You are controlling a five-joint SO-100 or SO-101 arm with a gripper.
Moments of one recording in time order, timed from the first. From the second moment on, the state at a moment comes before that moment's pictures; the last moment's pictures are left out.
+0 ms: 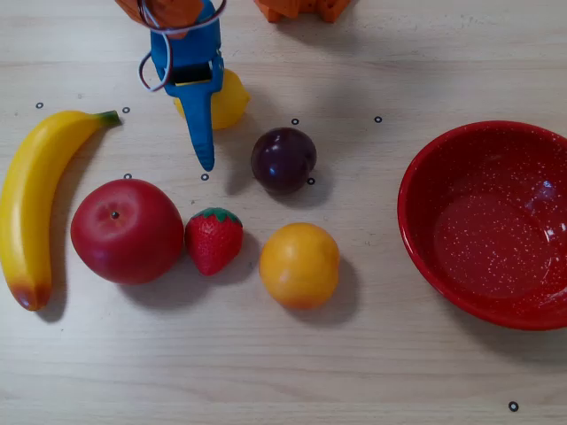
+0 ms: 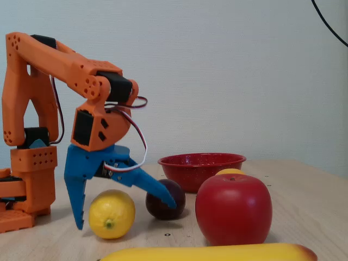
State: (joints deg) arm -34.1 84.5 112.8 77.6 44.7
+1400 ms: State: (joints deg) arm -32.4 84.5 114.2 74.2 44.4
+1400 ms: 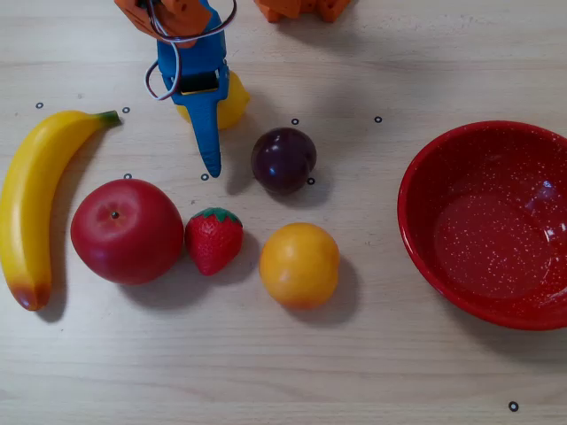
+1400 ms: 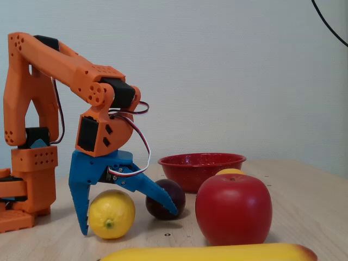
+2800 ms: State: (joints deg) arm -33.0 88.6 114.0 78.7 43.9
